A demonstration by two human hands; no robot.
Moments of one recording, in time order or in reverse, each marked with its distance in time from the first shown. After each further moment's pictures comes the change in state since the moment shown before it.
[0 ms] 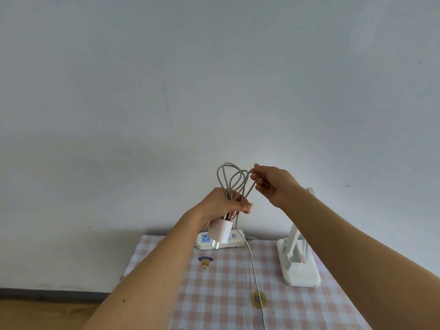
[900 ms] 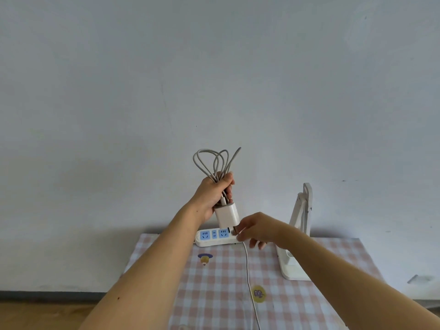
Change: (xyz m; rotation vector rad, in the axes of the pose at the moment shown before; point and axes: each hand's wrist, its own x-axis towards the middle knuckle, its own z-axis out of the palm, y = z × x) left_hand 0.004 0.004 -0.003 -0.483 0.184 0.074; right_hand -0.007 0.088 -0.028 -1.039 -0.403 0.100
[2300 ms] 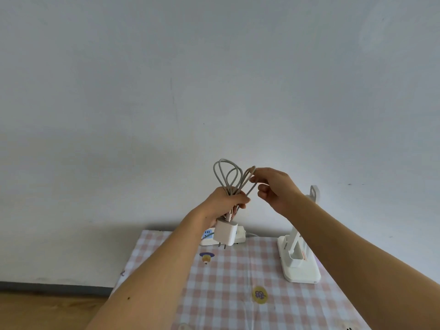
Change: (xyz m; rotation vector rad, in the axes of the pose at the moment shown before) left_hand -0.005 -0.013 -0.004 0.379 -0.101 -0.106; right_hand -0.004 -0.056 -0.044 0.950 0.398 -0.177
